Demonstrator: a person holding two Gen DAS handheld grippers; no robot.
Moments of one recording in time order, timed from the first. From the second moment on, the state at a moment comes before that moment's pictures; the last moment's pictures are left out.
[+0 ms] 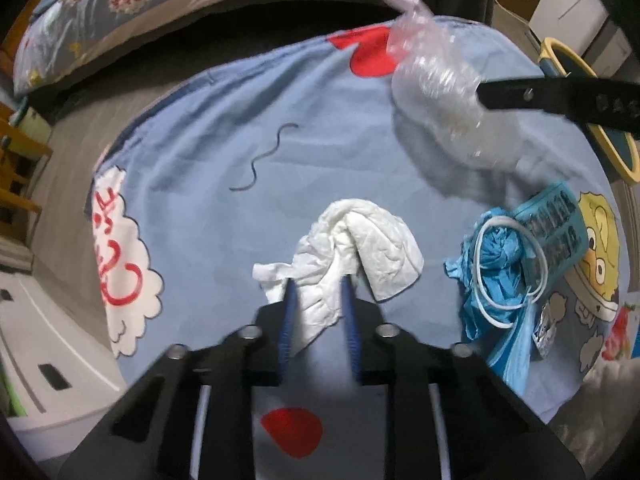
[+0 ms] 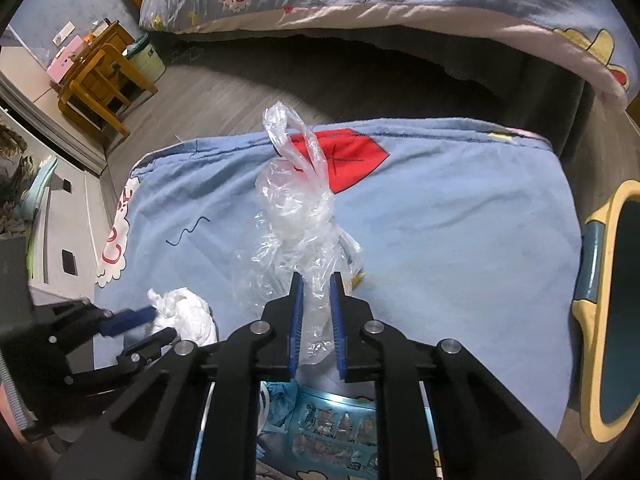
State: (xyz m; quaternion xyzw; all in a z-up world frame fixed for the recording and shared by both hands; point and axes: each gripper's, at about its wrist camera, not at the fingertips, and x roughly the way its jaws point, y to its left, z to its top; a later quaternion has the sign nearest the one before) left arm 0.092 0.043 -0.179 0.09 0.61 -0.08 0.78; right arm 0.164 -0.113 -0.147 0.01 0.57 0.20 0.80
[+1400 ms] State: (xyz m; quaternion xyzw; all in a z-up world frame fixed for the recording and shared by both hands) left arm 0.085 -0.148 -0.054 0.10 0.43 -0.19 0.88; right arm 0.113 -0.352 -0.049 0.13 0.46 0.04 0.88
